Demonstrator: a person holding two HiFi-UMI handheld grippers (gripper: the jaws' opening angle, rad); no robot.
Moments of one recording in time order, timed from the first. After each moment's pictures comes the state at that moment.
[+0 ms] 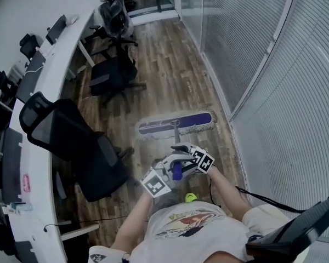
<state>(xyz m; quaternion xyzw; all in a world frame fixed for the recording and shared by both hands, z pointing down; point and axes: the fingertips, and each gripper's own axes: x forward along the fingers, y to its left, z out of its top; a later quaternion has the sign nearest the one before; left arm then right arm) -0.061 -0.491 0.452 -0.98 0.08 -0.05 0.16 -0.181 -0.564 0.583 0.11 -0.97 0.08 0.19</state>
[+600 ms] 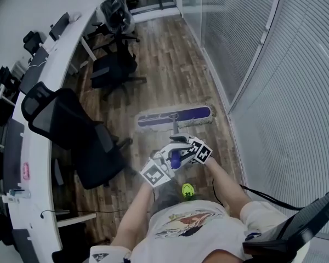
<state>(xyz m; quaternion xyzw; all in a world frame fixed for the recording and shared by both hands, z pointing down) -0.011 -0.444 0.448 -0.97 0.12 -0.04 0.19 -0.133 -0.517 0.590 0.12 -0.97 0.06 0.18</state>
